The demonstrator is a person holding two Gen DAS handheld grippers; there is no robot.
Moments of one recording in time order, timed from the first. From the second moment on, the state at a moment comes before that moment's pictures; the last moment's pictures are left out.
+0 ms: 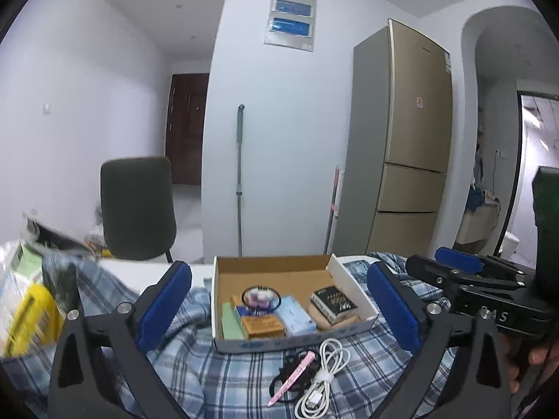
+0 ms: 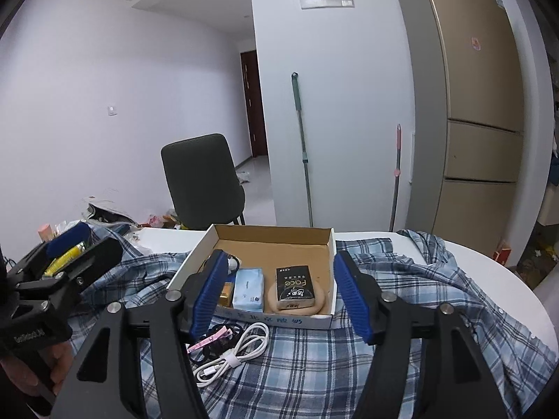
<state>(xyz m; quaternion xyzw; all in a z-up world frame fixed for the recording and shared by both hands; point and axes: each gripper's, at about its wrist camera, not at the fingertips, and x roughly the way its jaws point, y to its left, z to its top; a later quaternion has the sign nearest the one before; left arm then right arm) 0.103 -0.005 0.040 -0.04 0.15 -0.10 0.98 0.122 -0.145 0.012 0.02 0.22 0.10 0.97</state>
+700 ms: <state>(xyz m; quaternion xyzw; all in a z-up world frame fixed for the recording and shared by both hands) 0.098 0.008 -0.005 -0.05 0.13 -0.05 0.99 0.140 -0.143 -0.041 0.02 0.25 0.10 0.96</state>
